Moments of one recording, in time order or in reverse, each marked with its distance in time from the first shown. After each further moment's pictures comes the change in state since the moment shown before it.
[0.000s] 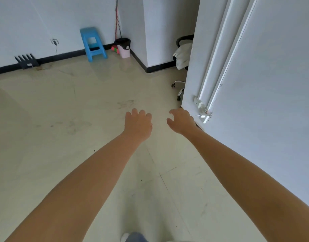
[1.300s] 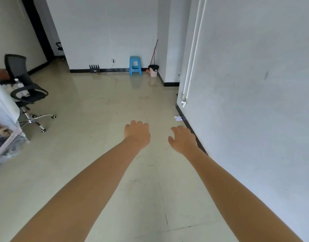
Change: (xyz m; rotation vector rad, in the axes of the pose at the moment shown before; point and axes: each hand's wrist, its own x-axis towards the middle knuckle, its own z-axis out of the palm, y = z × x) left_hand -0.933 0.598 -0.154 -0.143 -0.006 -0.378; right_hand -1.031 0.375 -0.051 -0.183 0.044 -0.327
